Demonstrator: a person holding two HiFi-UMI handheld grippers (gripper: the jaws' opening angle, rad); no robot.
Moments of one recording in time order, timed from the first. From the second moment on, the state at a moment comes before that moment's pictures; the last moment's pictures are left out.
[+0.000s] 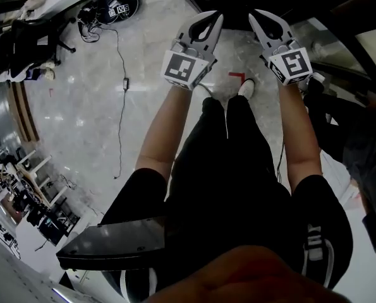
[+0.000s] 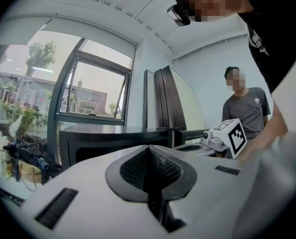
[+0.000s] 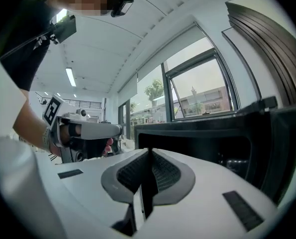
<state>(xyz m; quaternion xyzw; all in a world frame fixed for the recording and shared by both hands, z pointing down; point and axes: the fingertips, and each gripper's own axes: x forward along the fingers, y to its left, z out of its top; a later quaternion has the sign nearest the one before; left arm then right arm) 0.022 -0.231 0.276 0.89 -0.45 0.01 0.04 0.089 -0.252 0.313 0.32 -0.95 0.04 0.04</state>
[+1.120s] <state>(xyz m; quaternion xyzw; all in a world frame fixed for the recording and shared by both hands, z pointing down) 0.017 -0.358 0.415 0.89 -0.46 -0.02 0.07 0.058 -0.439 0.466 0.41 -0.91 0.05 0.07</state>
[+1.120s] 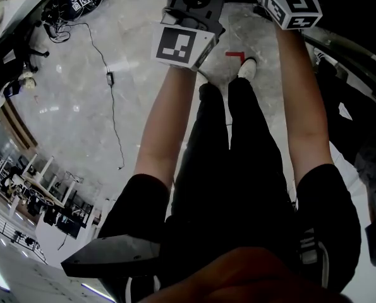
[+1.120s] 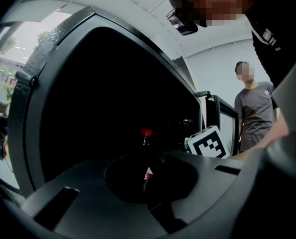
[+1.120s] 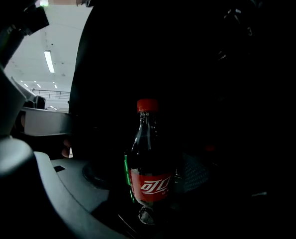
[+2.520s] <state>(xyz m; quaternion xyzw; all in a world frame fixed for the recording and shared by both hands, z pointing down) -0.061 -0.247 0.481 0.85 -0.51 -0.03 0.11 -0.028 -0.287 0.479 0.26 -0.96 0.01 0.04</state>
